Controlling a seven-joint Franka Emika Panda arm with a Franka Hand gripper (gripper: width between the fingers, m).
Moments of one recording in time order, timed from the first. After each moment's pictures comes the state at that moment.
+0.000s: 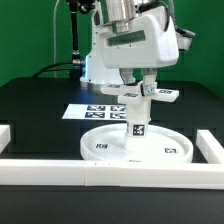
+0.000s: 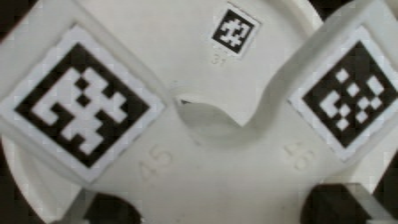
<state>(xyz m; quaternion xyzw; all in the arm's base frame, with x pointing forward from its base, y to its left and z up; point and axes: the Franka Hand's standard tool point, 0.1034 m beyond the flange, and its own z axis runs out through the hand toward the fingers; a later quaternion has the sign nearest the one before) 0.555 0.021 0.103 -0.80 0.59 -0.02 0.10</state>
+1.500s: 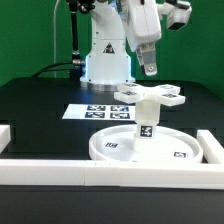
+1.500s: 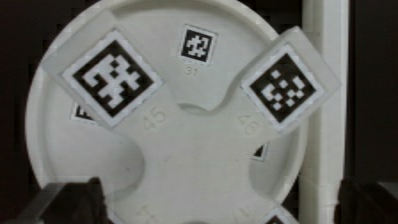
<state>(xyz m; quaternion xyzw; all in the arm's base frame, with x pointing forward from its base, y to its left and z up) 0.560 0.032 0.137 -0.69 0.71 0.00 0.15</state>
